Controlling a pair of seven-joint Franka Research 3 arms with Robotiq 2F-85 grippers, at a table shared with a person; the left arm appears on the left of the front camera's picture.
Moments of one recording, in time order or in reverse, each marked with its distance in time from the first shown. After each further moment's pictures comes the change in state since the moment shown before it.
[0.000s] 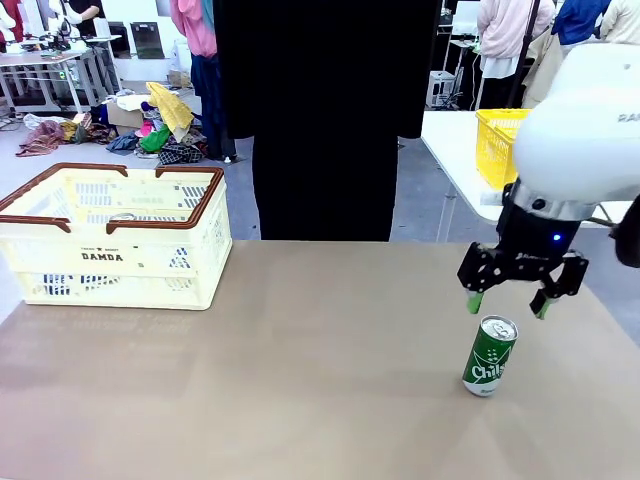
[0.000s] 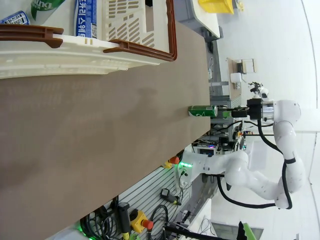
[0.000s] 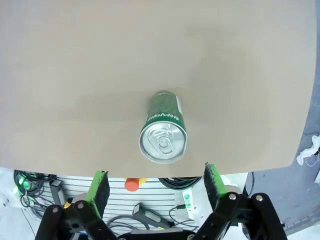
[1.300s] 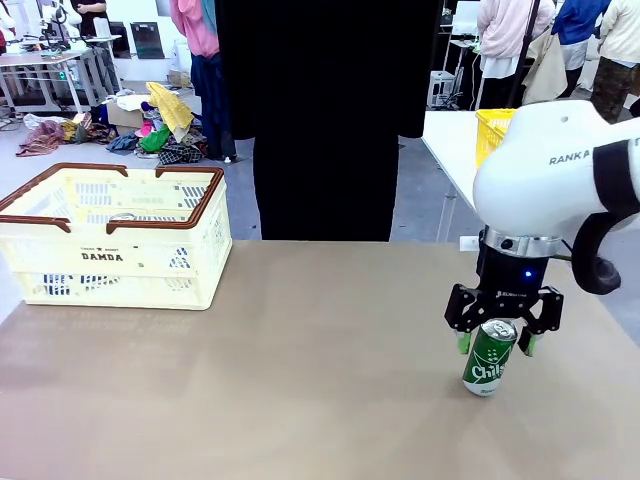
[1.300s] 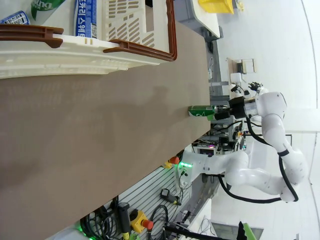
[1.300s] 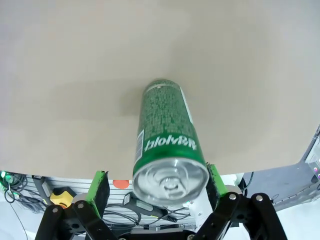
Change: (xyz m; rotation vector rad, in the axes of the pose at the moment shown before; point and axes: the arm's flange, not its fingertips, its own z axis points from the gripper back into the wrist) left arm 0.000 0.000 0.000 0.000 0.000 0.000; right arm 0.016 0.009 -0.079 -0.065 0.187 0.018
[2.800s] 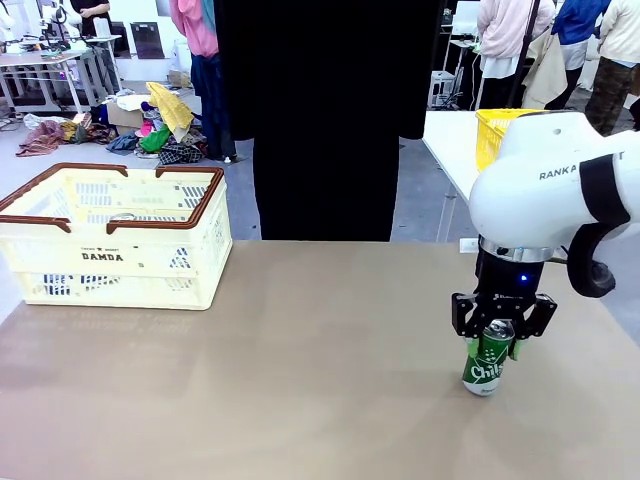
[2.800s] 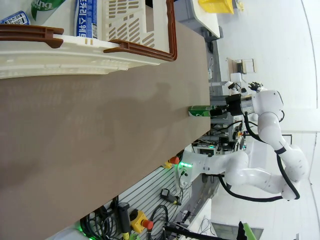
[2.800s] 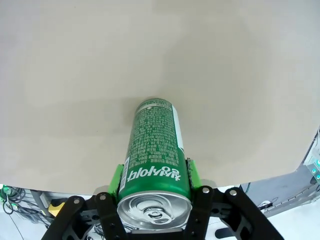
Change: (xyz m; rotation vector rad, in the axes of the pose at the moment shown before) left arm 0.000 0.000 0.000 0.000 0.000 0.000; right arm 0.012 -0.003 -0.009 -0.023 -0.034 -0.012
